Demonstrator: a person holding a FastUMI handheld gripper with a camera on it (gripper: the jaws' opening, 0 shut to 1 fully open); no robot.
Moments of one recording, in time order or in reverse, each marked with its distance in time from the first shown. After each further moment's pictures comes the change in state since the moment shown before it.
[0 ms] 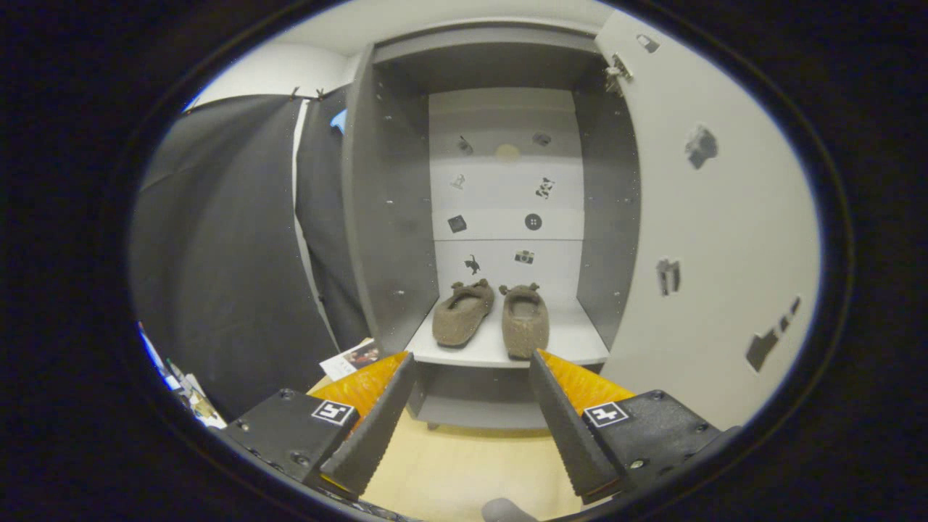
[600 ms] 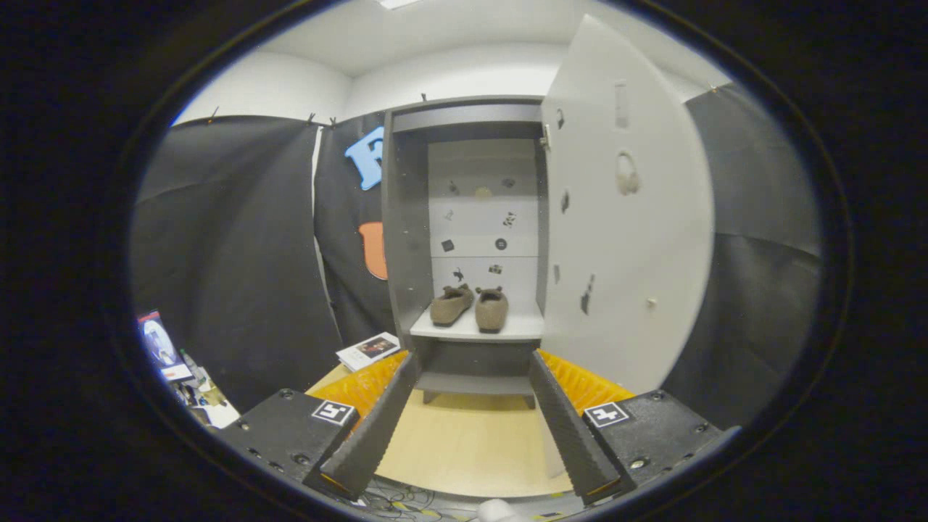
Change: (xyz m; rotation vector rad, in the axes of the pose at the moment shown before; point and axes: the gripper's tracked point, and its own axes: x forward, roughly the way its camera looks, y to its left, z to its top) arm -0.211 -0.050 -0.027 0.003 -0.074 -0.070
